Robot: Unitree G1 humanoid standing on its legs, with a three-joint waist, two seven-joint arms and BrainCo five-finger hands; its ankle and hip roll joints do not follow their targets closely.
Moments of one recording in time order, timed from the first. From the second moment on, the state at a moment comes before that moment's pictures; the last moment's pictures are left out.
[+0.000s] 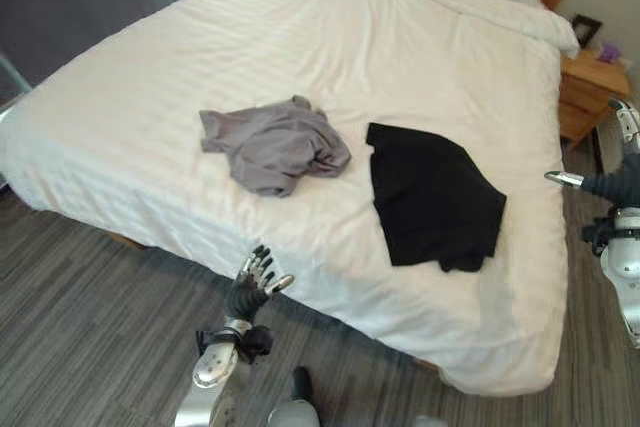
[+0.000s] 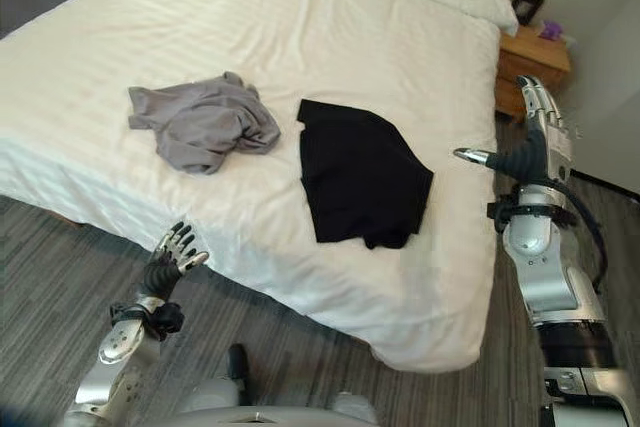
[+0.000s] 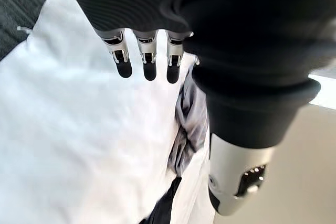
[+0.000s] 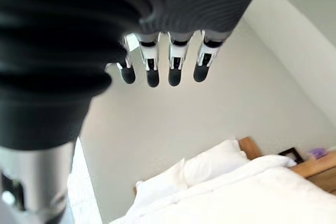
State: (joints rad) left arm 0.20 0.35 -0.11 0.18 -0.54 -0.21 0.06; right arm -0.21 -0.75 -0.04 0.17 -0.29 -0.07 -0.38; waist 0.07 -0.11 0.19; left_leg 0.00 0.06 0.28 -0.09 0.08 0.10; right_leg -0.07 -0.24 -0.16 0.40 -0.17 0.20
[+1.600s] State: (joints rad) left arm 0.05 0.40 0.17 0.30 -0.62 -0.27 0.18; right arm -0.37 -1.02 -0.20 0.19 0.18 -0.12 -0.24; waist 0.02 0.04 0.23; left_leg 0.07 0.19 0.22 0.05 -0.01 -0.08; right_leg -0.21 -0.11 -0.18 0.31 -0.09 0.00
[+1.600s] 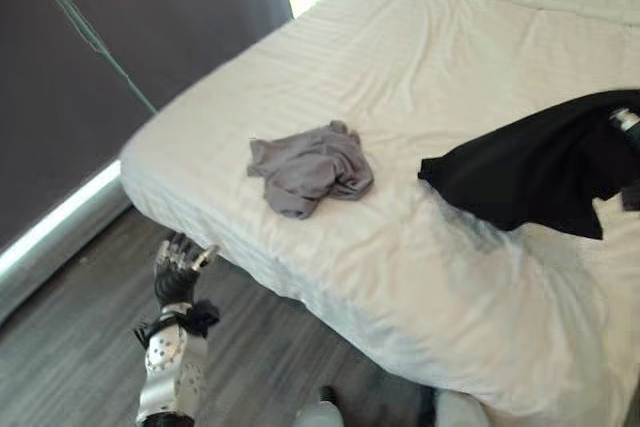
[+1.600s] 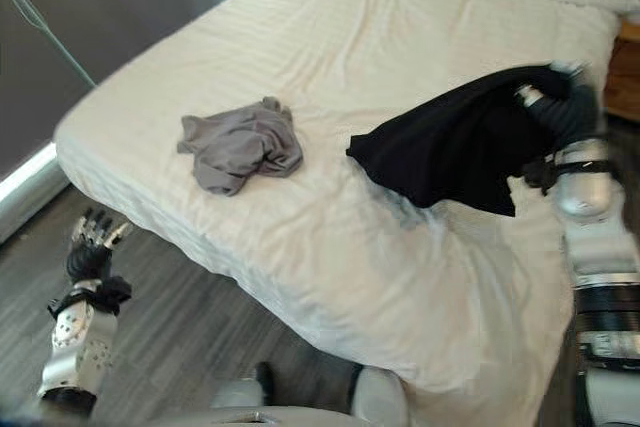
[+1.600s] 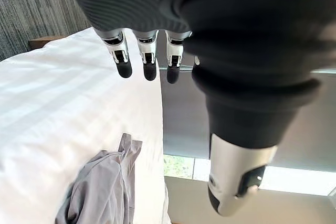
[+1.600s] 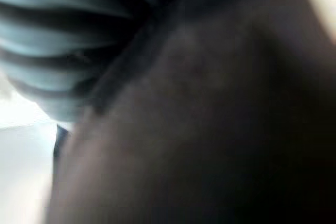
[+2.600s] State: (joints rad) left arm -0.20 0.71 -0.08 0.78 0.49 0.03 0.28; right arm 0.16 -0.68 -0.40 0.20 0.11 -0.09 -0.27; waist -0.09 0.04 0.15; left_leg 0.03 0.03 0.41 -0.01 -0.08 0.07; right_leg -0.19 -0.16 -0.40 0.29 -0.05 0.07
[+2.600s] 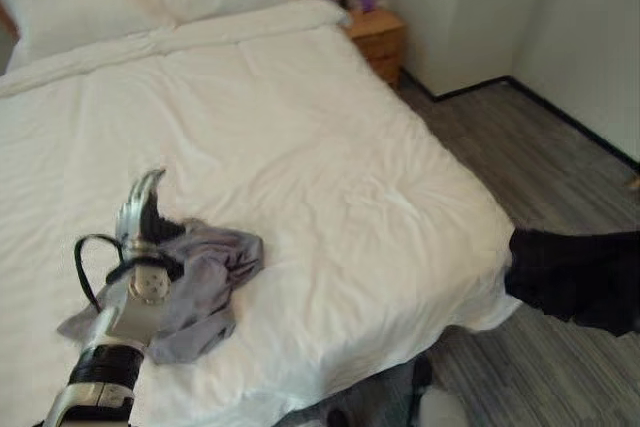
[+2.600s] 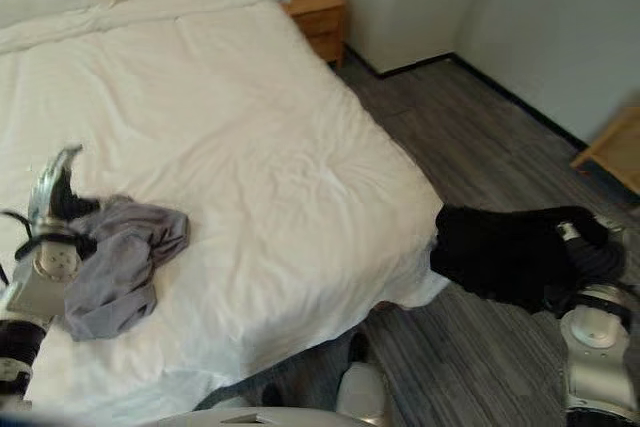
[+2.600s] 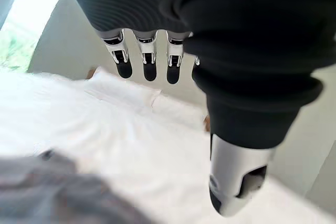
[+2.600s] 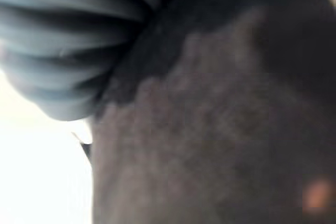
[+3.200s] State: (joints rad) left arm -0.16 0.78 -0.23 1.22 0.77 0.00 0.07; right arm 0.12 -0.87 -0.38 0.30 0.21 -0.11 -0.19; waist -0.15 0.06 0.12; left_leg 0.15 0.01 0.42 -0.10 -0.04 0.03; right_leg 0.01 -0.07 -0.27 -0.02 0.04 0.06
